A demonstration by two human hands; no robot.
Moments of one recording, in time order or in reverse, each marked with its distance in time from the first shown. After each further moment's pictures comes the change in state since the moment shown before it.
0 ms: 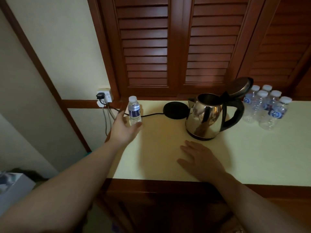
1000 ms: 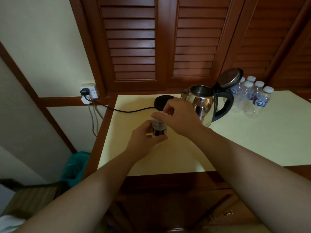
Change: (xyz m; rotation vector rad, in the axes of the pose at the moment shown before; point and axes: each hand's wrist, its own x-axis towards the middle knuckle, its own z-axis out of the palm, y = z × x) left_hand -0.063 0.025 0.051 -0.077 -0.355 0.244; right_hand 0.060 -0.091 -0.079 0.277 0.432 -0.106
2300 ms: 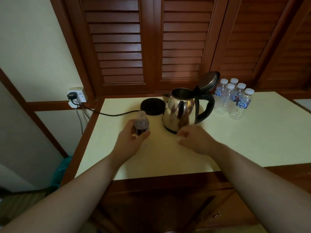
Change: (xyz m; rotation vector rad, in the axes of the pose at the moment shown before) left_hand 0.008 0.010 0.019 -0.001 0.097 0.000; right_hand -0.058 0.125 -0.043 -0.101 -0.352 0.238
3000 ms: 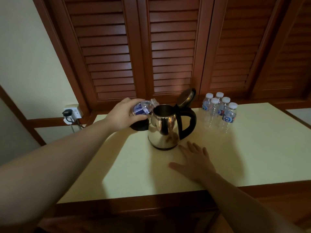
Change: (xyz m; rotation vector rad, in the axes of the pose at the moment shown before) left_hand 0.113 0.107 -0.014 0.507 -0.128 0.327; right_hand -0.022 0.076 0.006 -0.298 -0.021 0.148
